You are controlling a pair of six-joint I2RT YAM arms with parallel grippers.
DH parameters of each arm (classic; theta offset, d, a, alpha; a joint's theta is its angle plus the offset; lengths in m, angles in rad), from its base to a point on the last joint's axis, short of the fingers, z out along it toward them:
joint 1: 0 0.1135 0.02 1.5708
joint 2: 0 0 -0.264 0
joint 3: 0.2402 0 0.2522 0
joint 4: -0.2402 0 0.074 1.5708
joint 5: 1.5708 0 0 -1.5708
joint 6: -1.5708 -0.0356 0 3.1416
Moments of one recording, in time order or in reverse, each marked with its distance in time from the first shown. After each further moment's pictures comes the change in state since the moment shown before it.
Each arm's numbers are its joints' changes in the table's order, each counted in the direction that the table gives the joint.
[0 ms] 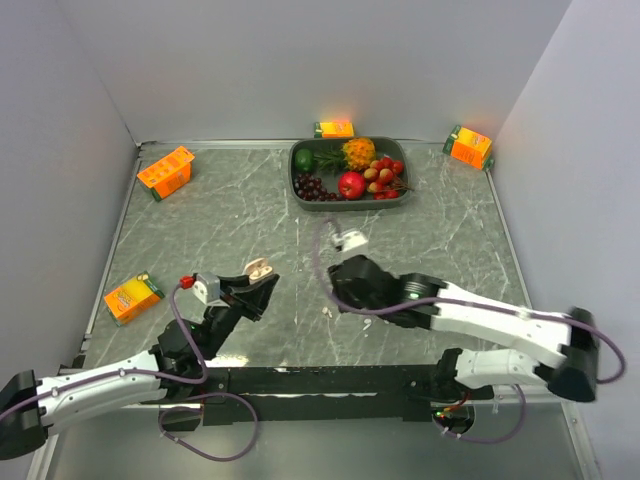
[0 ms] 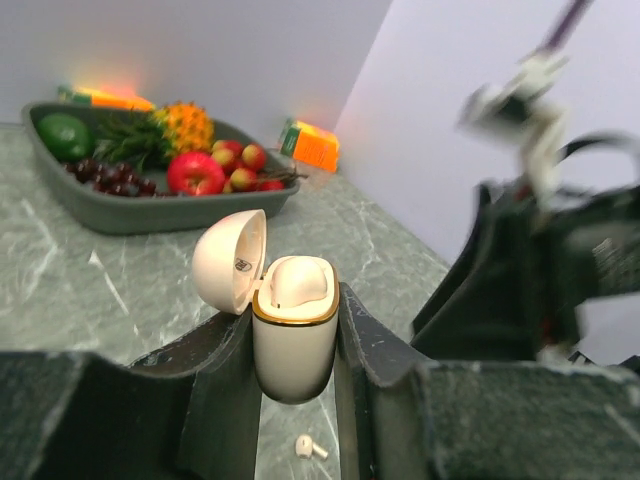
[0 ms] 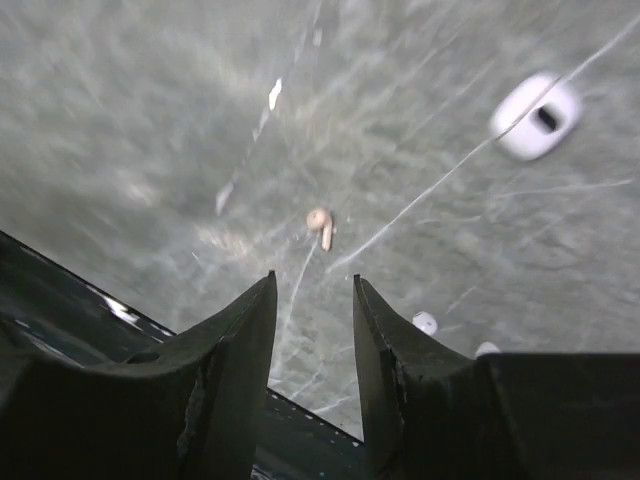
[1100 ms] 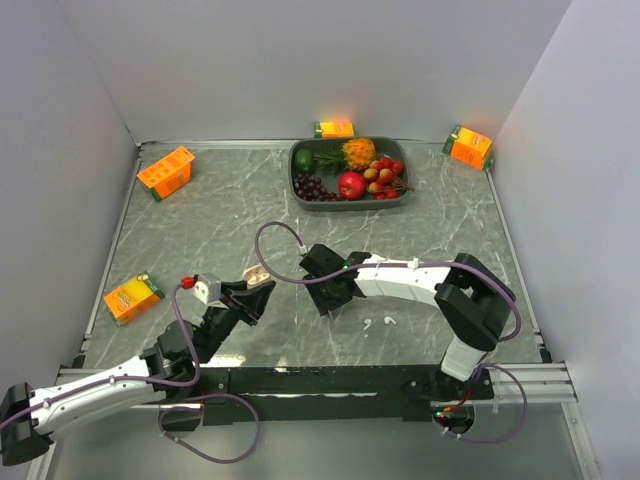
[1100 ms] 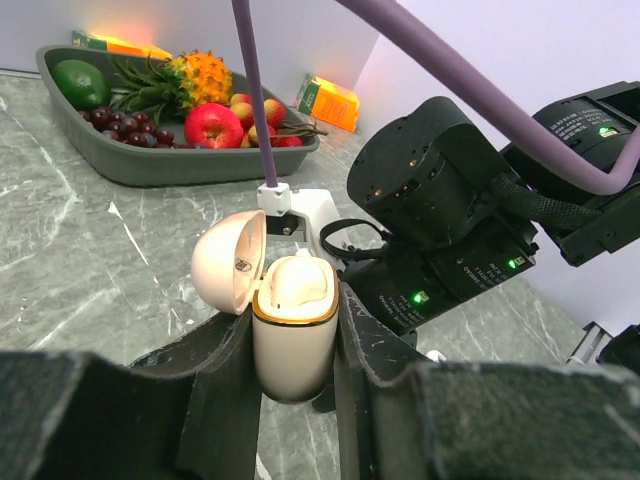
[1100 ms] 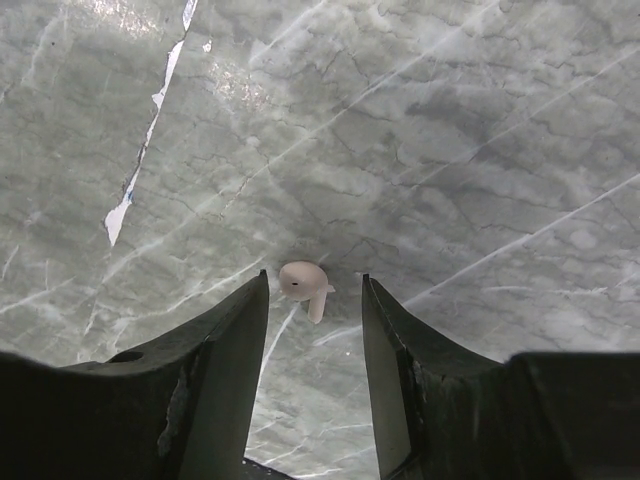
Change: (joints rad) left arm 0.000 0.179 0.000 -0.301 -0.033 0.066; right arm -0.171 -0.607 0.096 0.082 -0.330 0.109
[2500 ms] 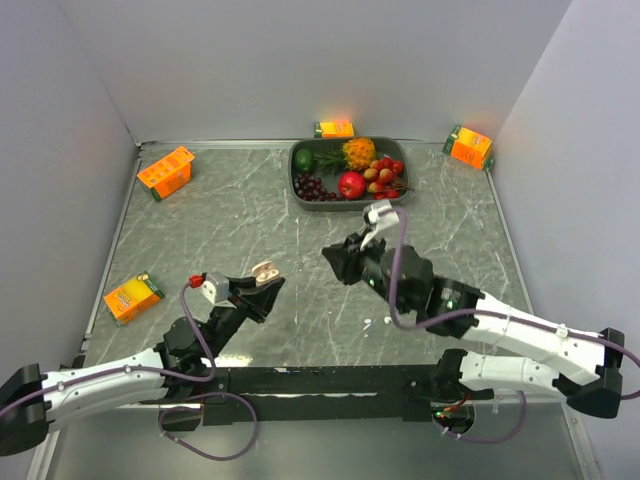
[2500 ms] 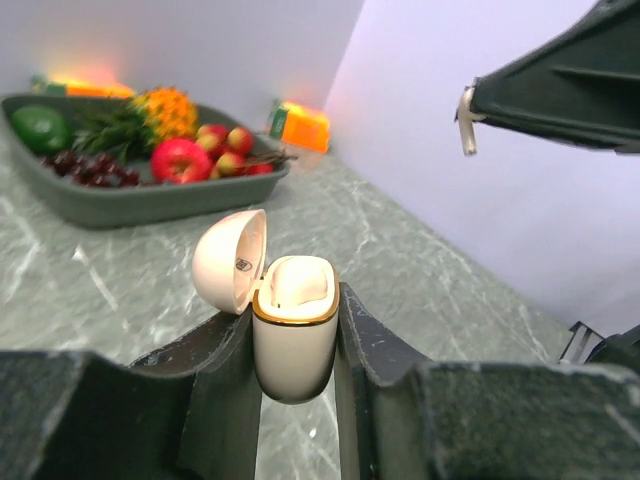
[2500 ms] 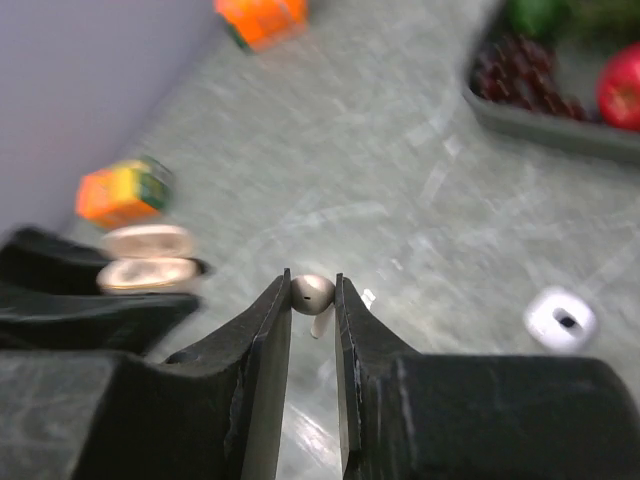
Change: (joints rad) left arm 0.000 -0.213 -0.002 0.276 0.053 -0.055; right arm 0.132 0.727 -0.086 0.310 0.348 0.000
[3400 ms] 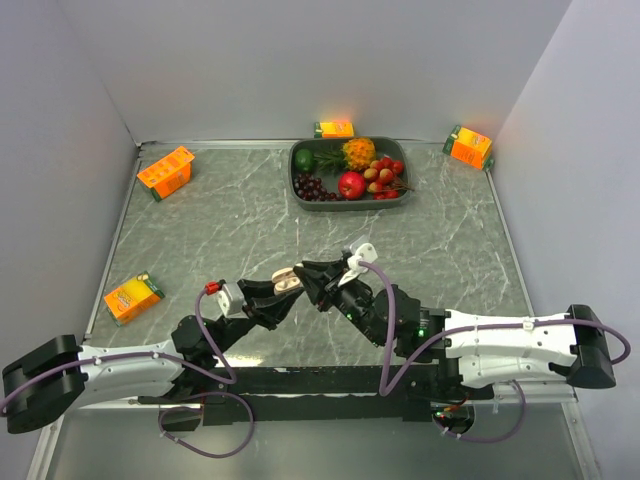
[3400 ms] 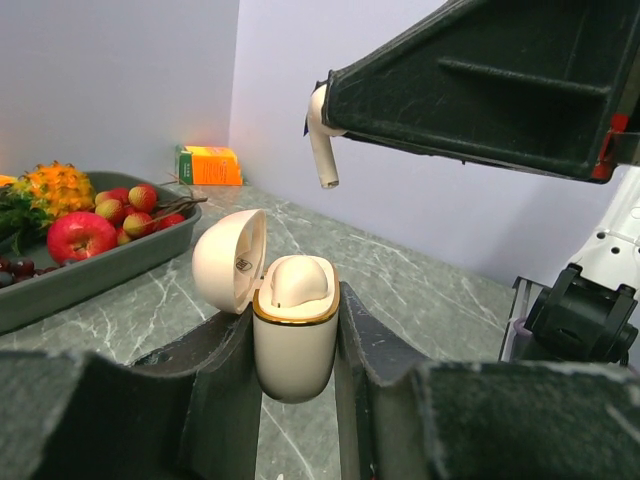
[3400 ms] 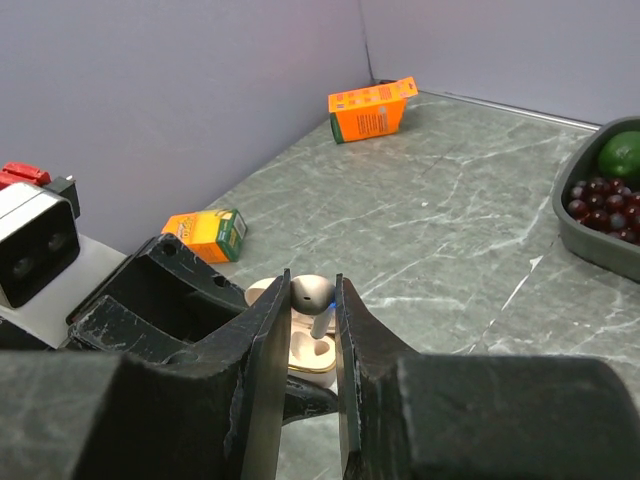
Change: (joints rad) left arm 0.000 -0.356 -0.002 0.490 0.300 -0.138; right arm 0.304 -0.048 -0.207 0.610 0.201 0.271
